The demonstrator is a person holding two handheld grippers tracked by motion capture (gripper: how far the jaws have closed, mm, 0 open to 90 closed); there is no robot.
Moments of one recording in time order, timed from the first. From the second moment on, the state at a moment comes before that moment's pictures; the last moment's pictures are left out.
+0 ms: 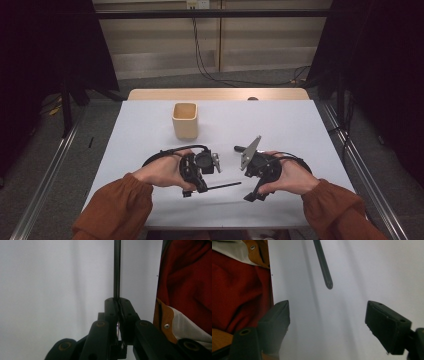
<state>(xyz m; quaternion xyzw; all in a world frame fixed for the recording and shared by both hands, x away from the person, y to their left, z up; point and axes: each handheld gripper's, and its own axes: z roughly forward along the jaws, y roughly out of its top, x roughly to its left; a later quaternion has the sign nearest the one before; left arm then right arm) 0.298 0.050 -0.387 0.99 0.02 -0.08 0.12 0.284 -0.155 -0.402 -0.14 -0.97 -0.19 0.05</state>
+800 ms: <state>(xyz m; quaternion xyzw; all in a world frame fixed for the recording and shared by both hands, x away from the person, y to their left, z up) 0.299 0.044 -0.396 0.99 0.01 -0.08 0.13 0.292 -0.136 -0.406 -0.11 -0.97 -0.21 0.06</state>
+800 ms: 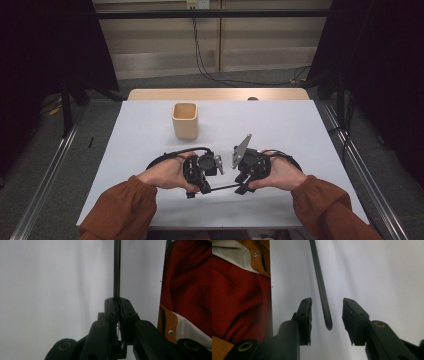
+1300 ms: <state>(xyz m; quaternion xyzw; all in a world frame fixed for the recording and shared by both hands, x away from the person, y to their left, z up) 0.298 0.046 -0.394 0.99 0.01 -0.07 0.15 0.292 -0.128 -0.409 -0.09 -0.97 -0.23 0.06</state>
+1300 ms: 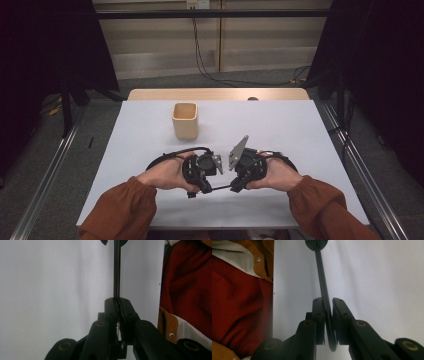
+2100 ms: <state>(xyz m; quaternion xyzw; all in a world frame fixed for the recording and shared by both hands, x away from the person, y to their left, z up) 0.304 0.055 -0.398 0.98 0.02 -0.06 0.20 0.296 -0.137 -0.412 -0.09 -0.96 -0.25 0.09</state>
